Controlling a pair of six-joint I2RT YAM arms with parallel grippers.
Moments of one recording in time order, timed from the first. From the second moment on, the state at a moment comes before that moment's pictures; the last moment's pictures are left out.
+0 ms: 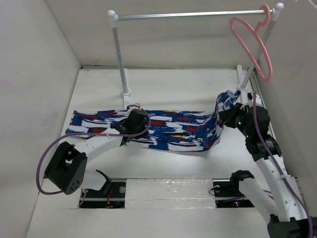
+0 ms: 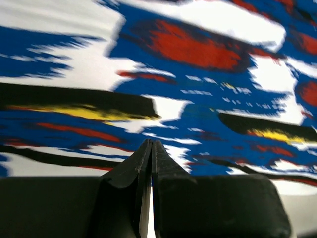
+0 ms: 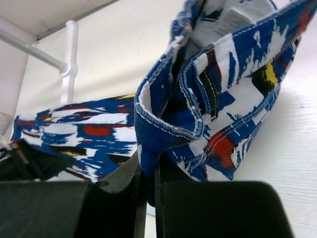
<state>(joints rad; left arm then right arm) -0.62 1.32 0.72 -0.28 -0.18 -0.78 0.10 0.68 0.73 -0.37 -0.16 0.53</state>
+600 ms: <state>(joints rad) -0.91 1.62 0.80 -0.09 -0.11 -0.89 0.05 0.91 1.19 -0.53 -0.11 0.39</state>
